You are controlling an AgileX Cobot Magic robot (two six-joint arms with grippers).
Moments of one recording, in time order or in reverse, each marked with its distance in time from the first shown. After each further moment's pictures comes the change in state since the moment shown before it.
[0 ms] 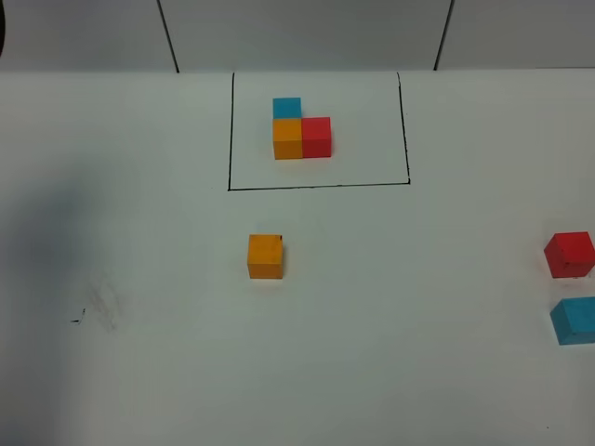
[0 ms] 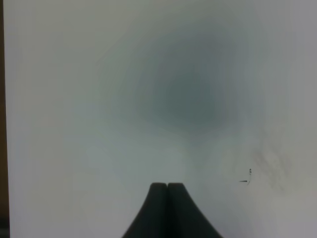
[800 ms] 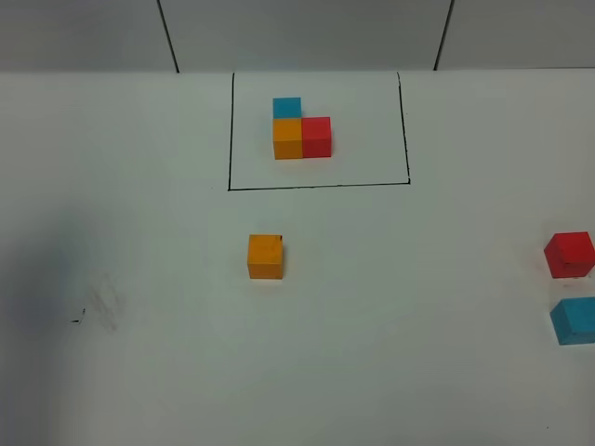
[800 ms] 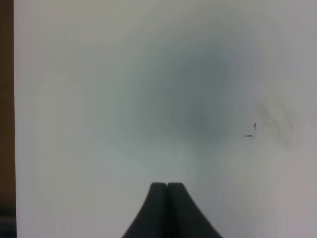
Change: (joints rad) left arm 0.000 -0.266 0.238 0.027 -0.001 0.000; right arm 0.000 0.000 0.000 0.000 0.000 0.000
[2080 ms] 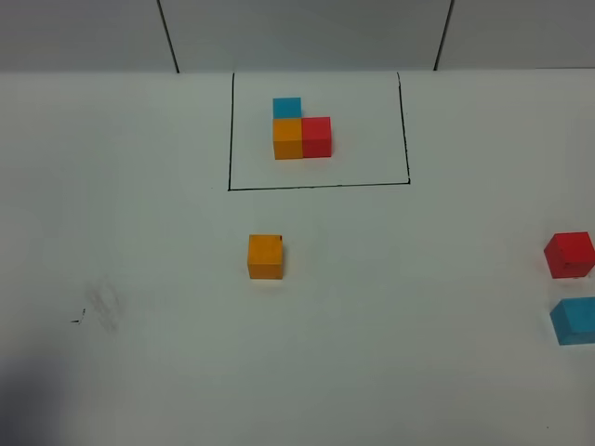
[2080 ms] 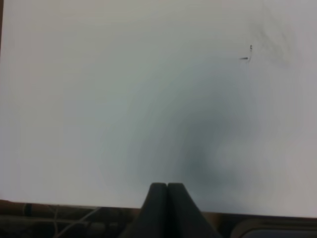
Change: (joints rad) left arm 0.000 -0.519 0.427 -0.004 0.001 0.000; right arm 0.000 0.000 0.000 0.000 0.000 0.000
